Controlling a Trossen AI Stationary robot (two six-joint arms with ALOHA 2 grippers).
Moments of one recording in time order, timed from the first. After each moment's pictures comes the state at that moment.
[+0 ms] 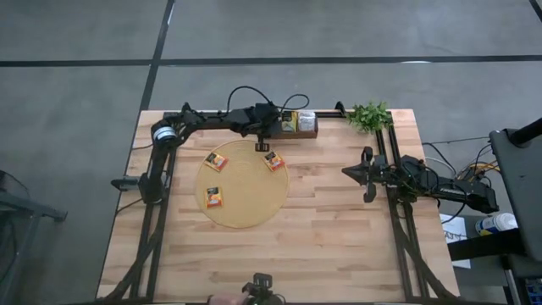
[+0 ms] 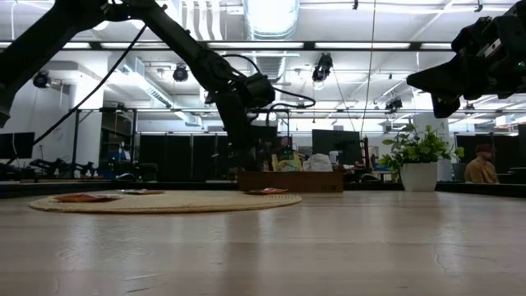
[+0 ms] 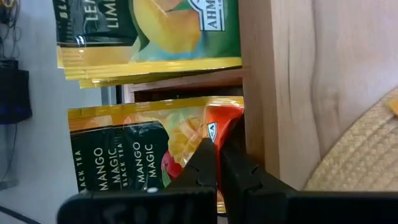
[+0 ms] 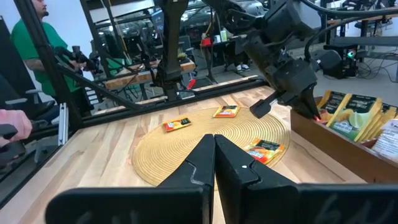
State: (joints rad) left arm 0.50 2.05 1.48 -0.39 -0.22 0.69; right arm -0.19 0.02 0.01 0.02 -0.08 0.23
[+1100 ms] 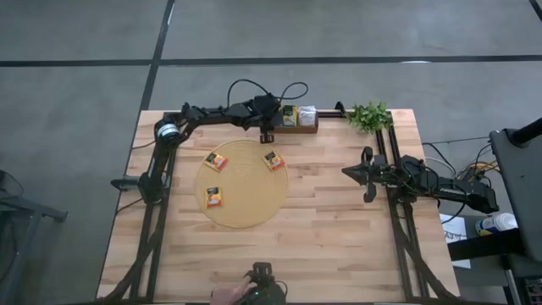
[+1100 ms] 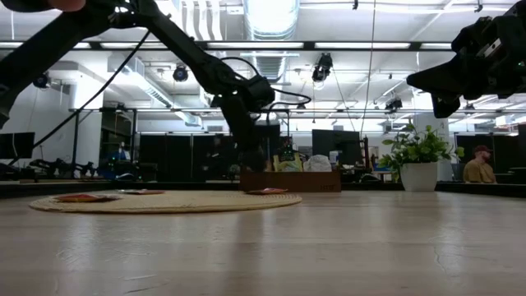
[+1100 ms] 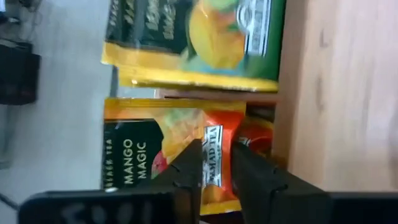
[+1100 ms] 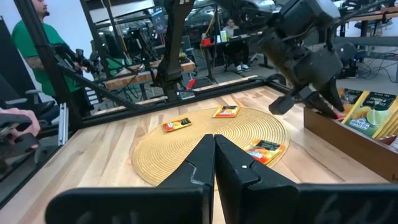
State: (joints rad) left arm 0.56 2.10 1.56 -0.34 -0.22 0.62; right arm -0.19 0.02 0.01 0.02 -0.08 0.23
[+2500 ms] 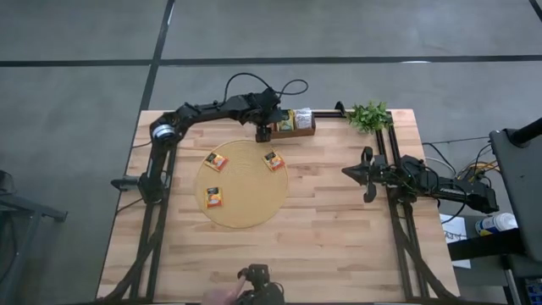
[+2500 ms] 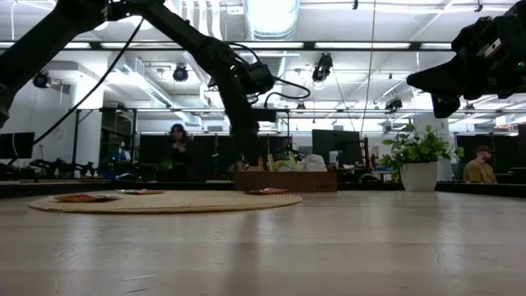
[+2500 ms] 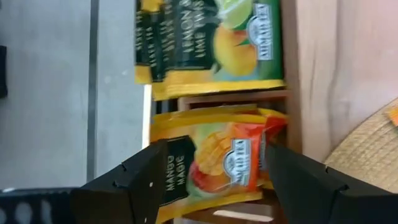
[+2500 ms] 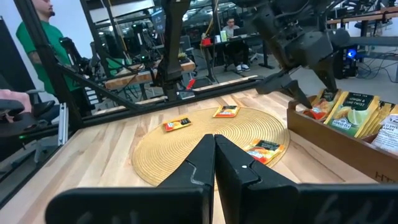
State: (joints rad) left arm 0.56 2.05 1.66 -0.61 -0.17 0.61; right arm -0.19 0.02 0.01 0.02 -0.08 0.23
